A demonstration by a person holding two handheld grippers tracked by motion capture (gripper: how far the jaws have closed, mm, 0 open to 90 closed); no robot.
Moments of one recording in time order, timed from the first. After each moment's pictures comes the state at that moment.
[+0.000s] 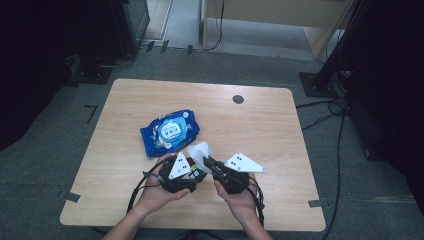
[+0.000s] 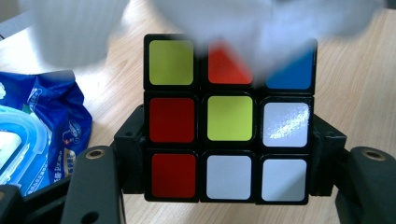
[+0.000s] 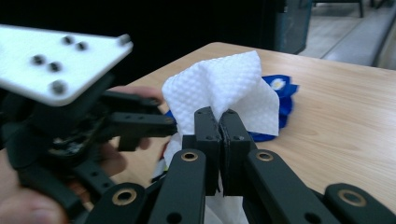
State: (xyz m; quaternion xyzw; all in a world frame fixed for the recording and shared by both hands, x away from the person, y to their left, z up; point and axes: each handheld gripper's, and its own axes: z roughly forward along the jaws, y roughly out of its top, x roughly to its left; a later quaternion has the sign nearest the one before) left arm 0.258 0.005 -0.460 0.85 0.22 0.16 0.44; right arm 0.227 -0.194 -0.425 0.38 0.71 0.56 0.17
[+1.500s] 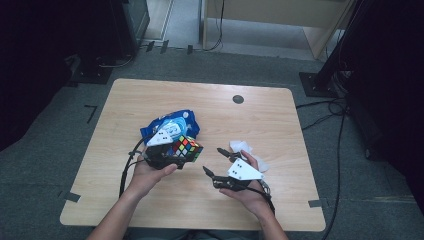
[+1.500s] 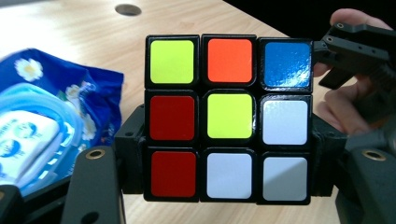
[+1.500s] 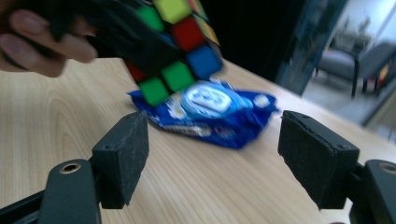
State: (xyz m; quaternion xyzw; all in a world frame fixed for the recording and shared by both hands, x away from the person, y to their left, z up) left arm 0.310 0.043 -0.433 0.81 0.32 0.06 0.49; right arm 0.254 -0.218 -0.486 0.22 0.74 0.57 0.28
